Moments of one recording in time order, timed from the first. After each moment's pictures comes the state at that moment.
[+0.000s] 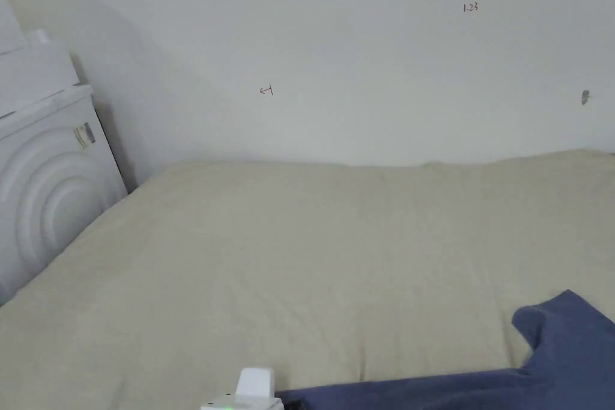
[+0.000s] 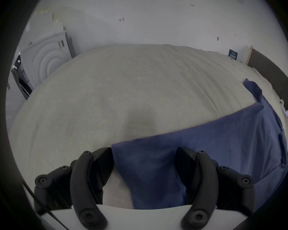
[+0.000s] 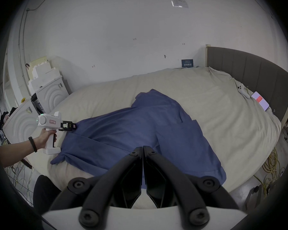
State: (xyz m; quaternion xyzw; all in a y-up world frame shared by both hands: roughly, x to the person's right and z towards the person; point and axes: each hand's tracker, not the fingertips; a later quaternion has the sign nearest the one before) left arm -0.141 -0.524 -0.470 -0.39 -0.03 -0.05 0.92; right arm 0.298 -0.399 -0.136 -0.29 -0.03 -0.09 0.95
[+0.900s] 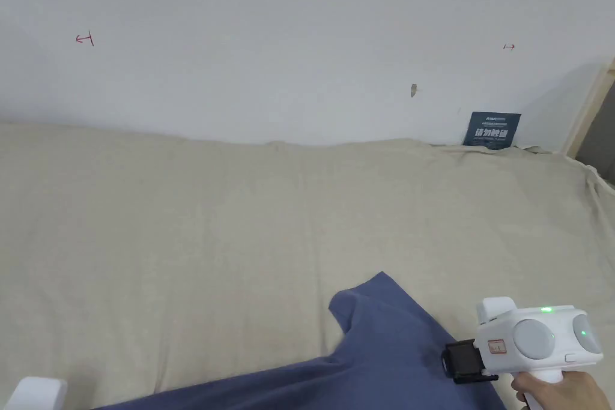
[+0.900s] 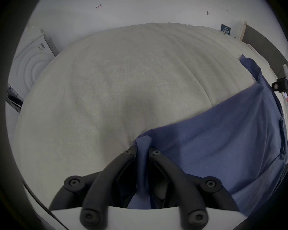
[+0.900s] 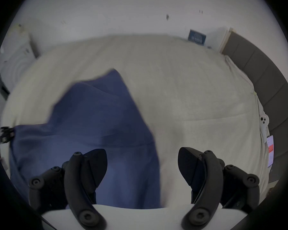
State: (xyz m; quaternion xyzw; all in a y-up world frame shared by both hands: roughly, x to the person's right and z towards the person) left arm -0.112 -0.507 -0.504 -0.49 -0.07 -0.09 0.87; right arm 0.452 -0.489 -0.520 -0.52 -0.08 0.02 0.85
